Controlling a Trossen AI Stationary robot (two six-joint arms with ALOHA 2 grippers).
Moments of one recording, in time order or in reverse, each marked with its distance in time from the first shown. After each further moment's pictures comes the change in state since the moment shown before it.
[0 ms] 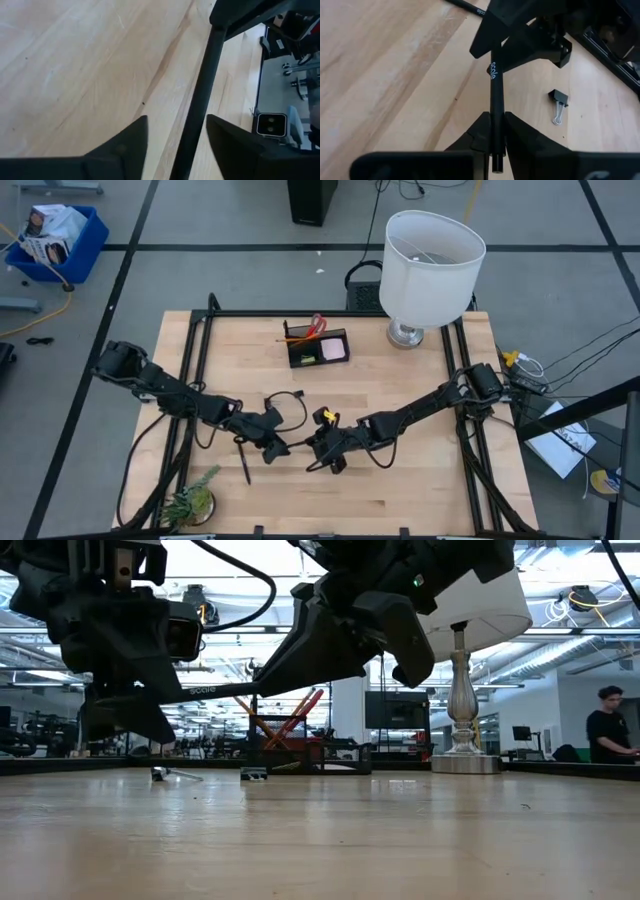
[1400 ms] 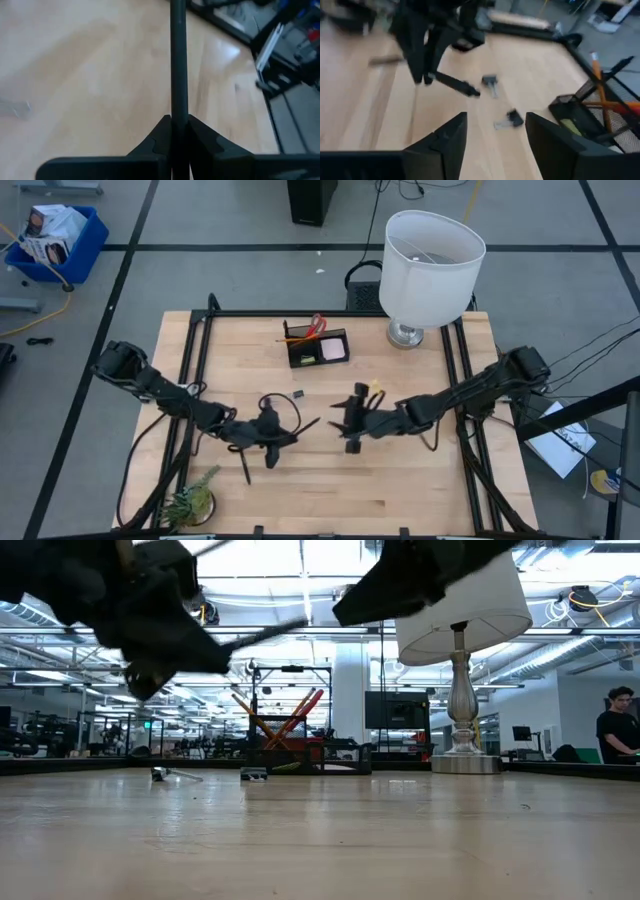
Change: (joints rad) left arm -0.111 -0.002 -0.001 0.197 -0.424 0.299; right arm 0.010 -0.380 -0.284 0.051 0.228 0.449
